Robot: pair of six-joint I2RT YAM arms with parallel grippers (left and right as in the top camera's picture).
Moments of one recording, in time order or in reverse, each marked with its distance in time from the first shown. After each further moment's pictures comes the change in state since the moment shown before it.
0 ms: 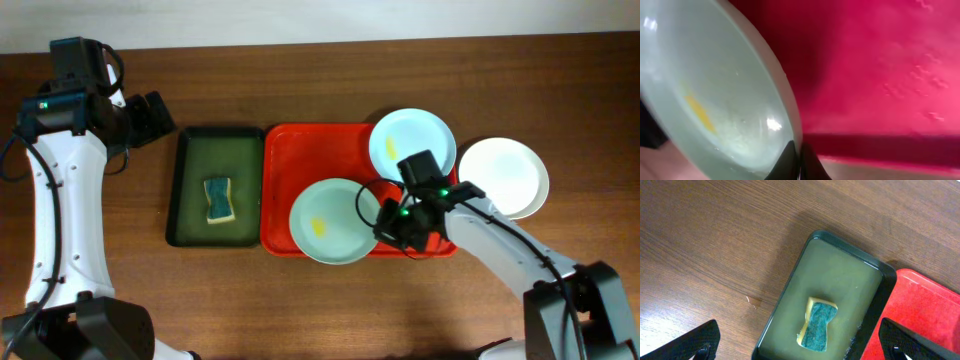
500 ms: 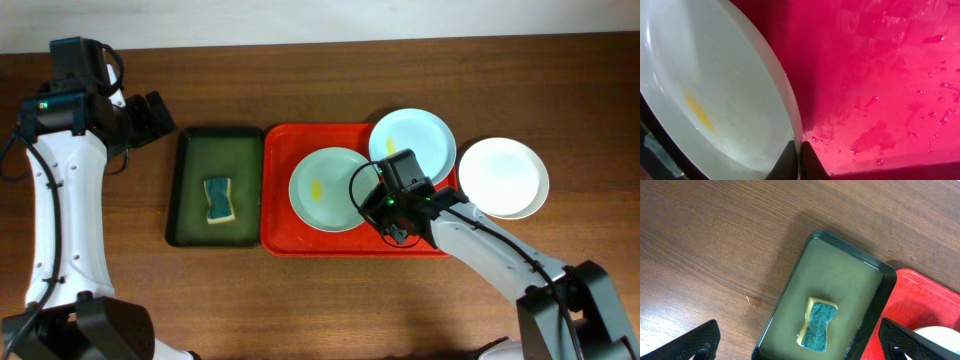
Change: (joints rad) left arm 0.000 0.000 0.000 0.000 0.000 0.000; right arm 0.084 0.008 0.000 0.164 0.194 0.362
